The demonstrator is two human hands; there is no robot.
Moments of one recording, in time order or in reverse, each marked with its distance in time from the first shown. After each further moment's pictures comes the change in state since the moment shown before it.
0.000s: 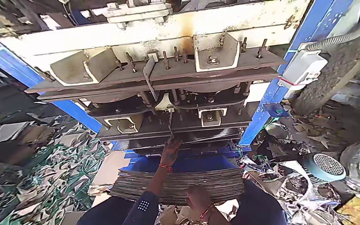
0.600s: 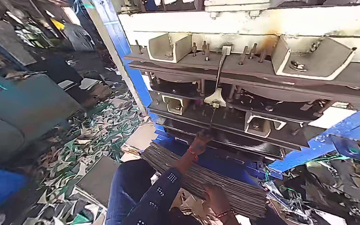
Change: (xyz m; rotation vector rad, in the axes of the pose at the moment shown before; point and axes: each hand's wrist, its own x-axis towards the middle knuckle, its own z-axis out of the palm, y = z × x) left_hand 0.000 0.001 -0.012 -0.114 -0.113 -0.066; right_hand -0.004 -0.004 -0.002 -0.082 -0.007 0.036
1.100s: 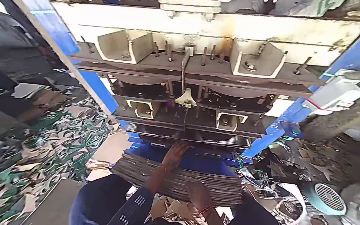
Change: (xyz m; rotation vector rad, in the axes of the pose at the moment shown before) left_hand -0.043 -0.024 0.034 0.156 0.277 0.379; right_hand -0.001 0.000 -0.011 0.102 0.089 0.089
